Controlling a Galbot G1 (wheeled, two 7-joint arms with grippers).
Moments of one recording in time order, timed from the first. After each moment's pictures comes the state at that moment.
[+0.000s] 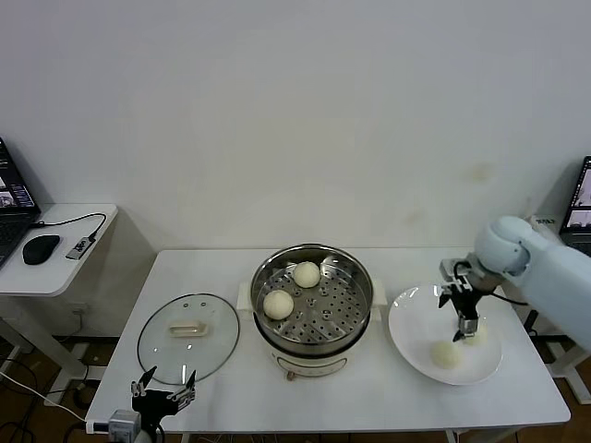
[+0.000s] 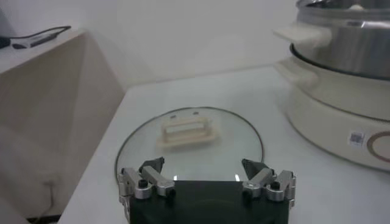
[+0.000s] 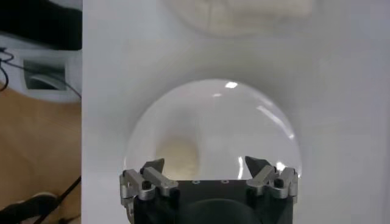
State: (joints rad) left arm 1.67 -1.42 -0.72 -2.06 -0.03 0.38 0.15; right arm -0.07 0.57 -0.65 1.42 -0.22 -0.33 -1.38
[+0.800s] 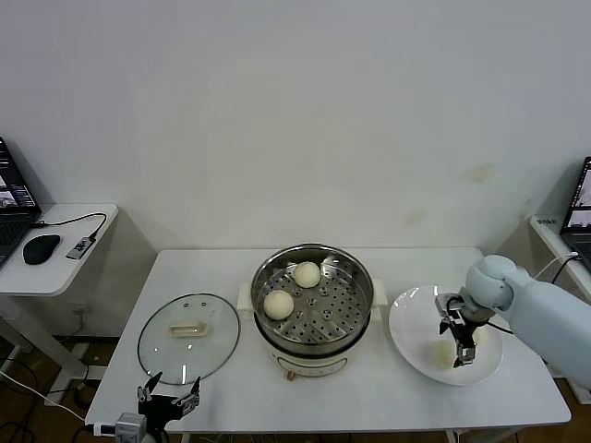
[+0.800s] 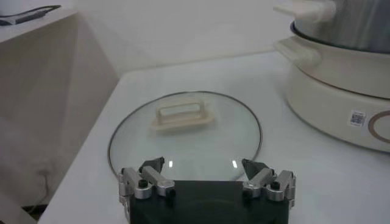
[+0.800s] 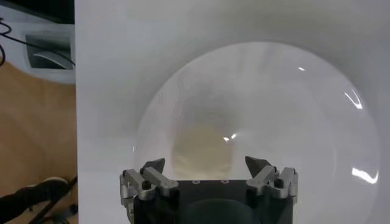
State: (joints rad) left arm 1.67 -1.42 -0.70 -2.01 -0.03 0.37 0.16; right arm -0.23 0.61 -0.59 1.37 -0.31 -0.30 -1.31
